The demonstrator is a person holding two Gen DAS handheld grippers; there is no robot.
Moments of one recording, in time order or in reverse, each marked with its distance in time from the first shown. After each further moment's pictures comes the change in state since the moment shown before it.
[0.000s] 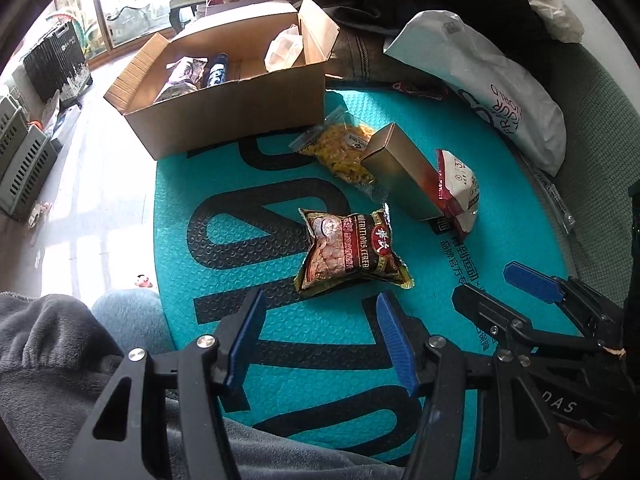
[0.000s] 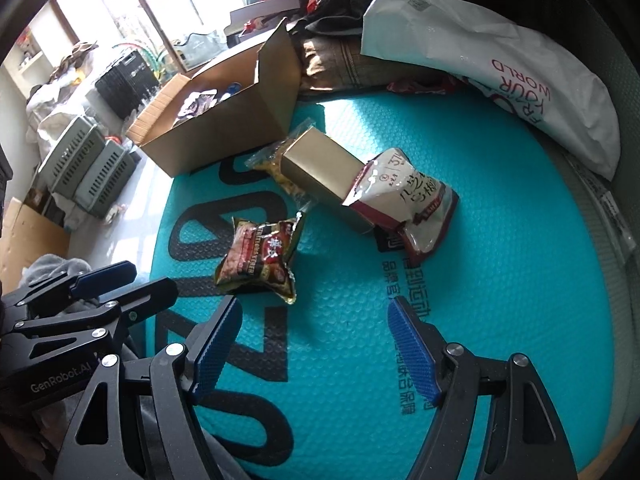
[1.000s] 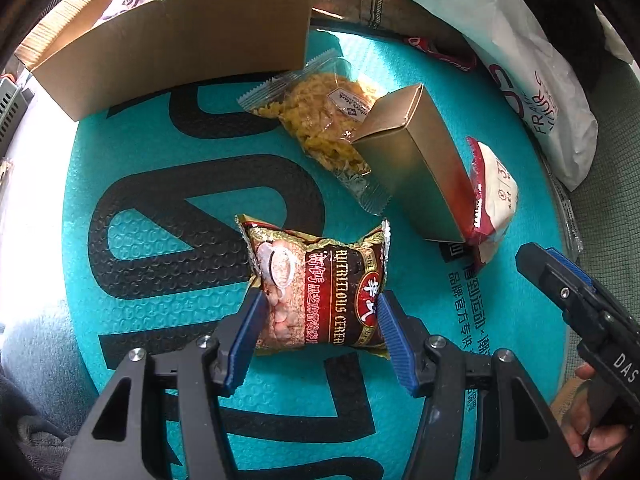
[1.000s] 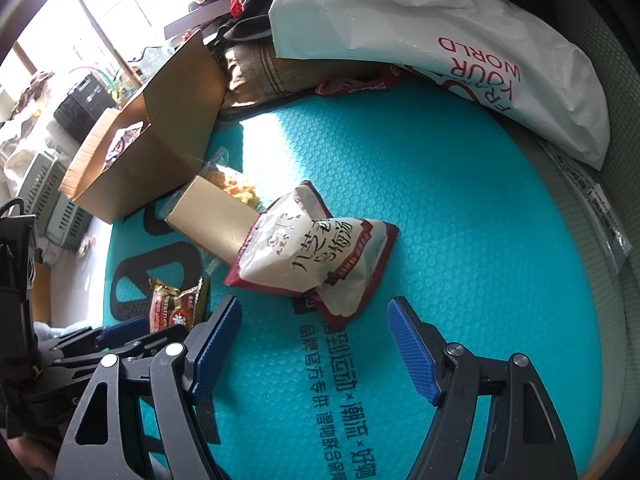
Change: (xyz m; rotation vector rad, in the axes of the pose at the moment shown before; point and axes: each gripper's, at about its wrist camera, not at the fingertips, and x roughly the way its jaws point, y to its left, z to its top) left arm 0.101 -0.018 0.044 -0.100 0.188 -0.095; right arm 0.031 -0.071 0.050 0.125 0.022 -0.073
